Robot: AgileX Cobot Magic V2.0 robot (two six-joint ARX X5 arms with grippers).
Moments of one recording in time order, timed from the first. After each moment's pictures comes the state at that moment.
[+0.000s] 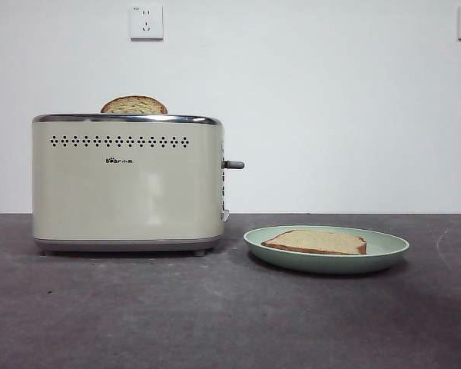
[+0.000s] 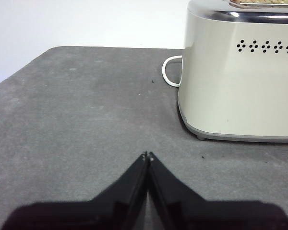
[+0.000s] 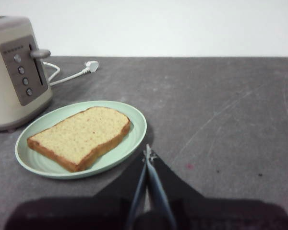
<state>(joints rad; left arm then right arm) 0.10 0.00 0.02 -0.18 0.03 -0.03 0.03 0.01 0.01 -0.14 -0.18 -0.01</state>
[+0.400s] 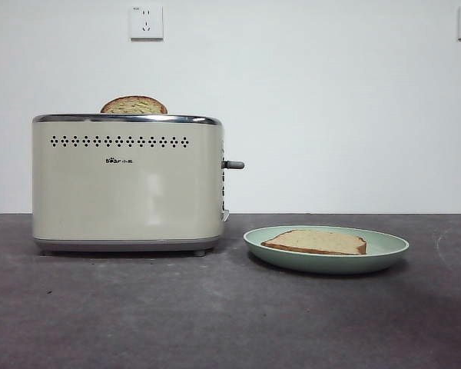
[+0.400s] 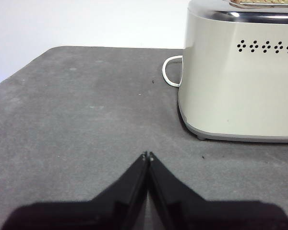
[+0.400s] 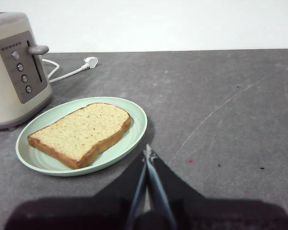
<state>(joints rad) 0.10 0.00 0.02 -0.18 0.03 -0.03 0.03 0.01 0.02 -0.16 -0.18 0.02</state>
